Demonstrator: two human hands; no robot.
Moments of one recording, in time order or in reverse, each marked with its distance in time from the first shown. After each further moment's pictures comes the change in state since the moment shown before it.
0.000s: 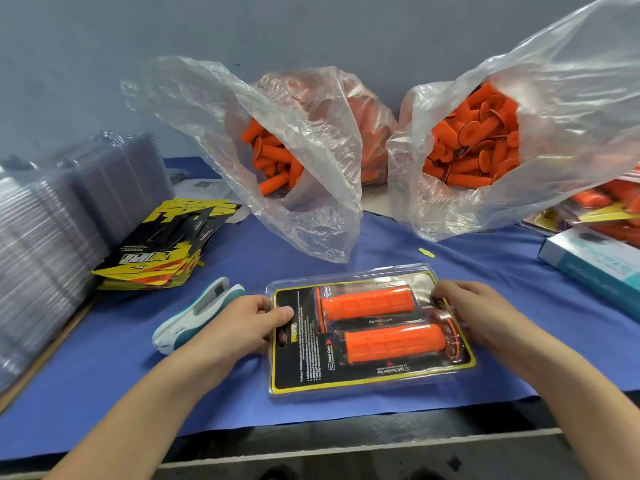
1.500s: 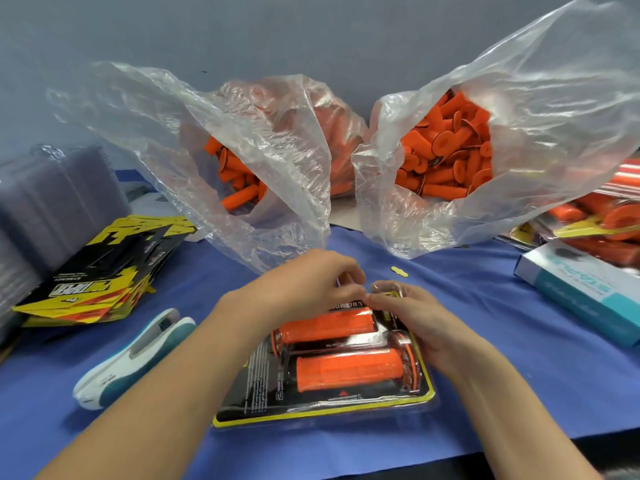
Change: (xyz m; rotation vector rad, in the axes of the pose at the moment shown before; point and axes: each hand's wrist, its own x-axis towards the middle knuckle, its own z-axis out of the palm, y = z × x) left_hand 0.068 0.104 0.086 0.948 -0.182 0.701; right_hand 0.045 -0.014 0.017 0.441 -0.160 -0.005
